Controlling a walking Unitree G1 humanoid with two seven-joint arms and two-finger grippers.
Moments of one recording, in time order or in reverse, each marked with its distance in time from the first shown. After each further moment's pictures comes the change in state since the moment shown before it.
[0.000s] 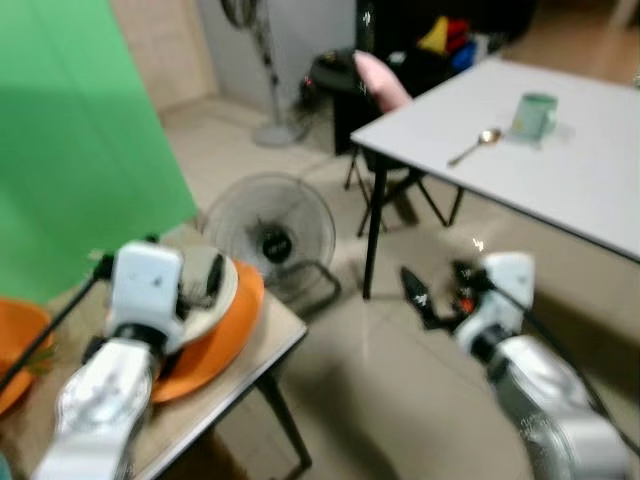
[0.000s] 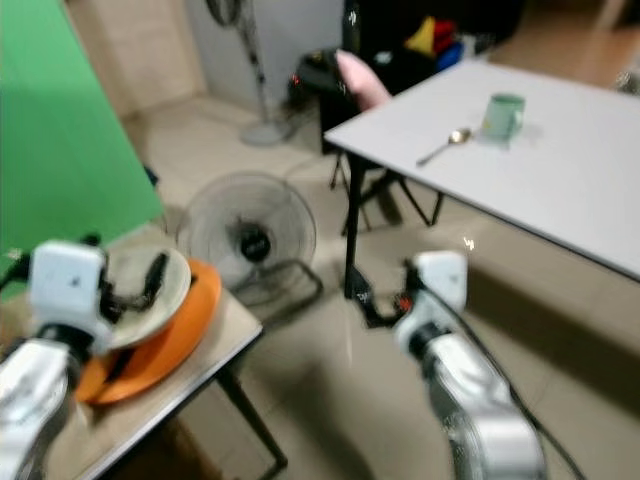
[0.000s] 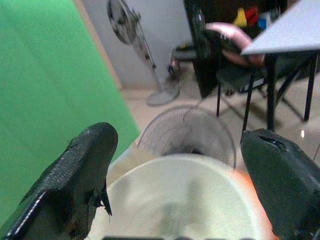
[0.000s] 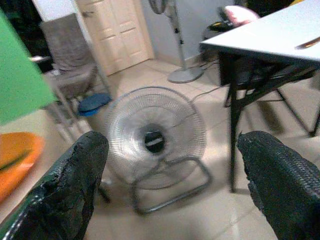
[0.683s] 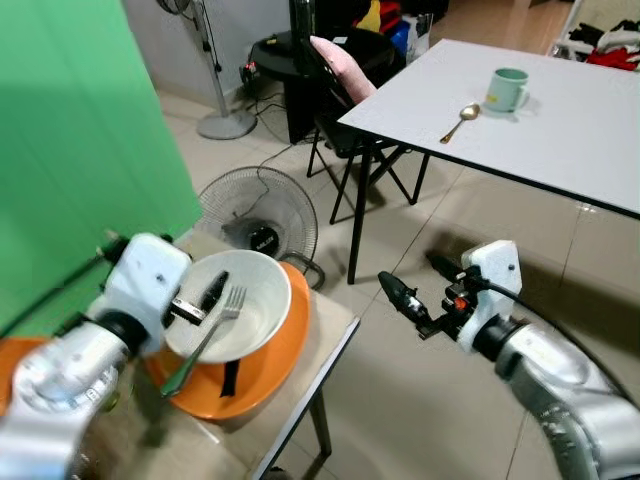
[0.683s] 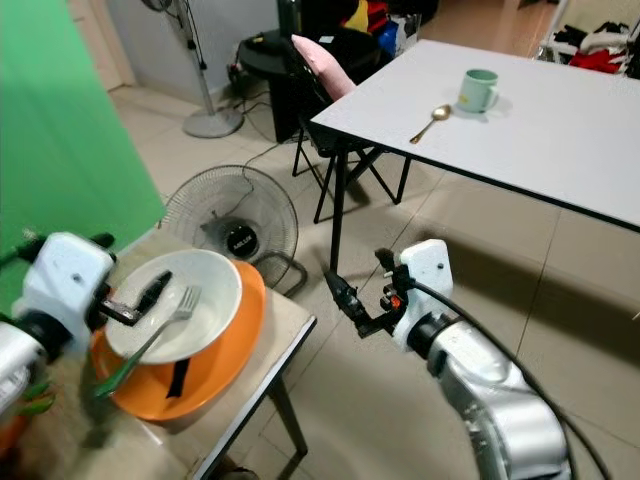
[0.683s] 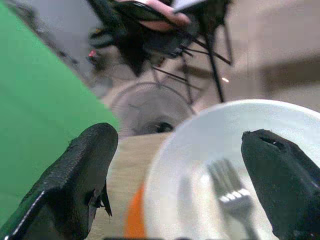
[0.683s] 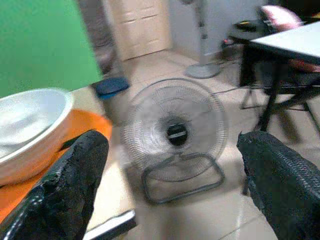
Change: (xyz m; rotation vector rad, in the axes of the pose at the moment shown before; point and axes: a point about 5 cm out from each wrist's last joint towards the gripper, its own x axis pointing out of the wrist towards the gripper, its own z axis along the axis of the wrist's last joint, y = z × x) left arm -0.003 0.010 0.019 0.184 0.119 -0.312; right arm -0.007 0.000 0.020 -0.161 0.051 0.264
